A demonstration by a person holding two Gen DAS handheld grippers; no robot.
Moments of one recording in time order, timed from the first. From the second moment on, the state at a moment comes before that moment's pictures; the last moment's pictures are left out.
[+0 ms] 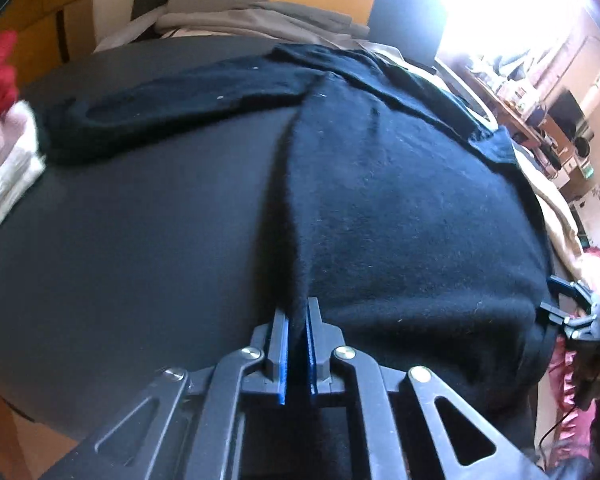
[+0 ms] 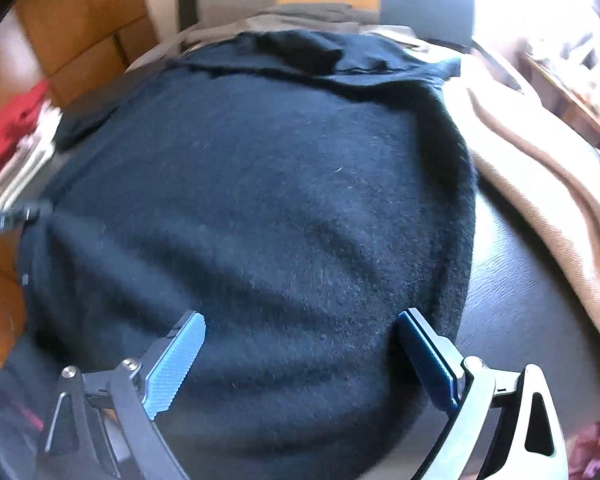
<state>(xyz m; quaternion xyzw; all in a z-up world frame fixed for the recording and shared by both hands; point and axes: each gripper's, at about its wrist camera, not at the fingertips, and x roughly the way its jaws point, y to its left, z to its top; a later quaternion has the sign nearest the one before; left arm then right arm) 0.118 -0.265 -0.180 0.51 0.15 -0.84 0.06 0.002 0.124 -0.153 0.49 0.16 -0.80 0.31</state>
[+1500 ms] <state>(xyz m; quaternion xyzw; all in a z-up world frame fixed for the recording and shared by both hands) 0.018 -0.264 -0.157 0.43 0.14 -0.89 0.05 -0.107 0.161 -0.114 0.44 0.03 -0.87 0.22</state>
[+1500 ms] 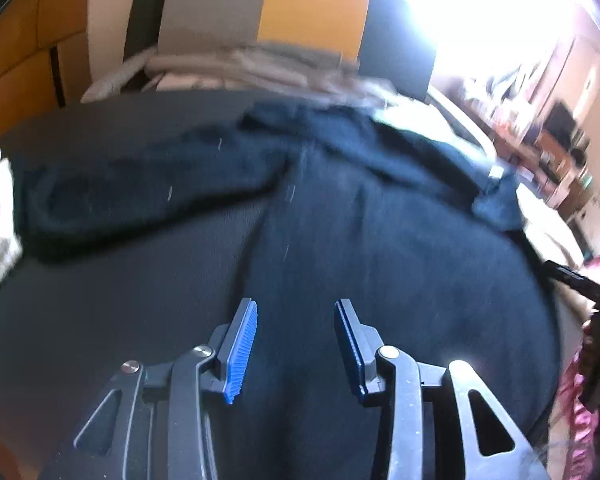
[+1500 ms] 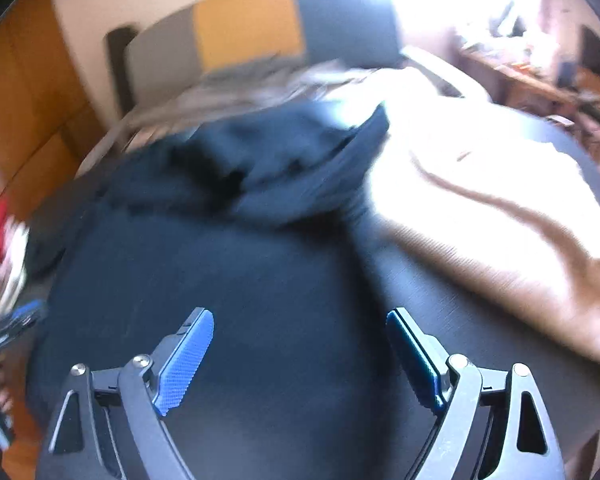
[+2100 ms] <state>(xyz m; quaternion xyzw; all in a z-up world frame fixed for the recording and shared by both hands) -0.091 -0.233 -0.162 0.46 0.14 -0.88 -0.06 -0.311 0.237 -0.147 0.50 0.00 -0.87 0.04</state>
